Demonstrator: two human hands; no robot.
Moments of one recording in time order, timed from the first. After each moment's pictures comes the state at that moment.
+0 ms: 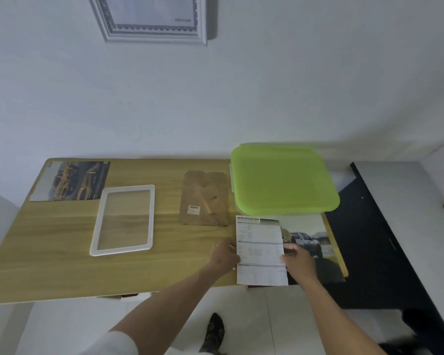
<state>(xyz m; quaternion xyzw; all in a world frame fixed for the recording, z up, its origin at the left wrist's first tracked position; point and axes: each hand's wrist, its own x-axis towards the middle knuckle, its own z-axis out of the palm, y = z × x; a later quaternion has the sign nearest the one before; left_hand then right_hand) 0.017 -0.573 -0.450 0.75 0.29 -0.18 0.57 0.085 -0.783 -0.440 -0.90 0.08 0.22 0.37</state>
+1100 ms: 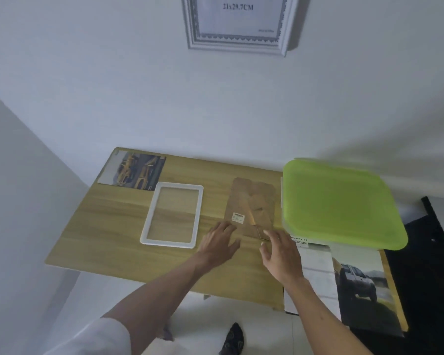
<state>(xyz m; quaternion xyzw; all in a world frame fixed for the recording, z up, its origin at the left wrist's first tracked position) -0.015 -0.452 -0.440 0.95 0.15 0.00 0.26 0.086 -0.638 -0.465 -0.92 -0.34 -0.01 0.19</state>
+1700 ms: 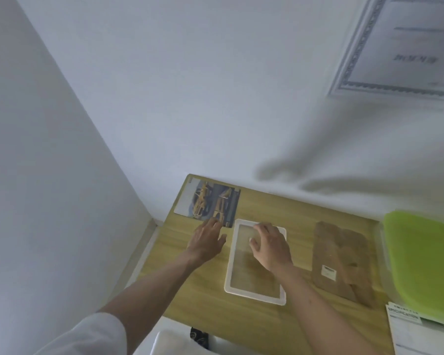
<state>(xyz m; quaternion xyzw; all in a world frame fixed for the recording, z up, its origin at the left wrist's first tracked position) -0.095 -0.158 -0.433 0.95 0.25 0.02 0.21 0.036 -0.324 -0.438 -0.89 -0.42 0.09 0.16</state>
